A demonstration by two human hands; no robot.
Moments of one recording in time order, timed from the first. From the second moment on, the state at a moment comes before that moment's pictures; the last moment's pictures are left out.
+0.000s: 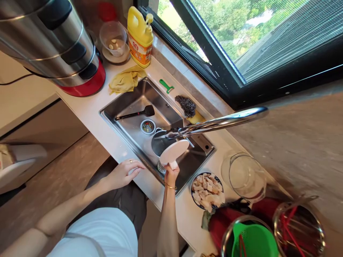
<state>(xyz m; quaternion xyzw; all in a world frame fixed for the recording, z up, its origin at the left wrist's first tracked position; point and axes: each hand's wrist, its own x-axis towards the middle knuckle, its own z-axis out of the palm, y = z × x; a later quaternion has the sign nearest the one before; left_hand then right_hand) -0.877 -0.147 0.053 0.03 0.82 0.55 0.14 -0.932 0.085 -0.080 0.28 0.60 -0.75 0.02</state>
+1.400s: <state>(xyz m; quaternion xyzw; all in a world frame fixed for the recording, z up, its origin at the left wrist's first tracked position) -0.898 -0.137 -0.001 -0.09 0.80 0.58 0.15 -0.937 0.087 -0.079 0.27 0.62 -0.73 0.03</state>
